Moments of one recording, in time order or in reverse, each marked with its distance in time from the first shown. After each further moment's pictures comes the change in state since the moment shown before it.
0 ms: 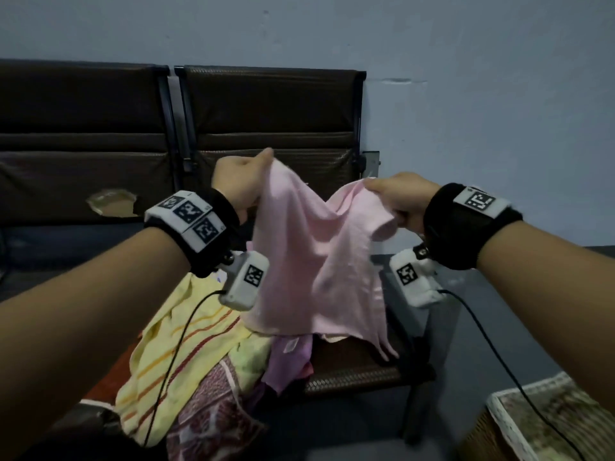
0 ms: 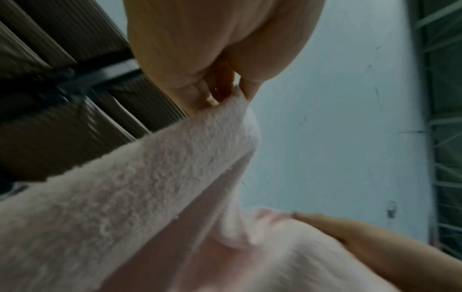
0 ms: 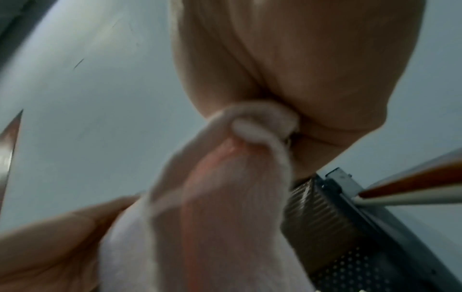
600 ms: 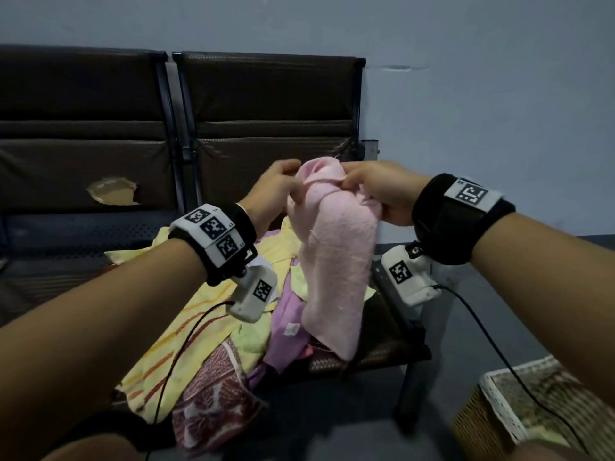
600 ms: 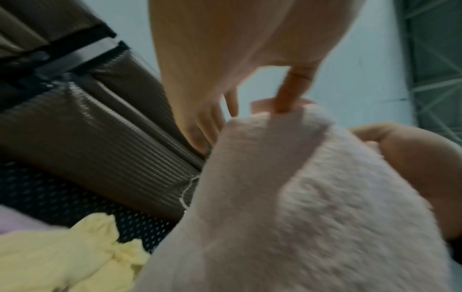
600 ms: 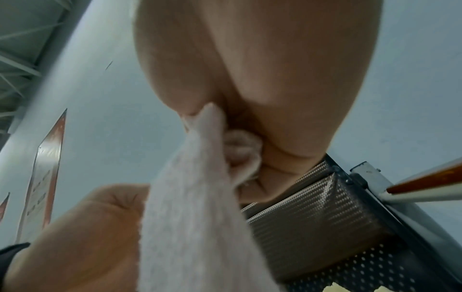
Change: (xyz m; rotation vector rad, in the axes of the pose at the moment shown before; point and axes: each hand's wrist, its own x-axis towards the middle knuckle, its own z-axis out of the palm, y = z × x) left_hand -0.045 -0.013 0.018 0.025 -0.399 -0.052; right_hand -0.029 -0.008 0.023 0.137 -0.449 -0.084
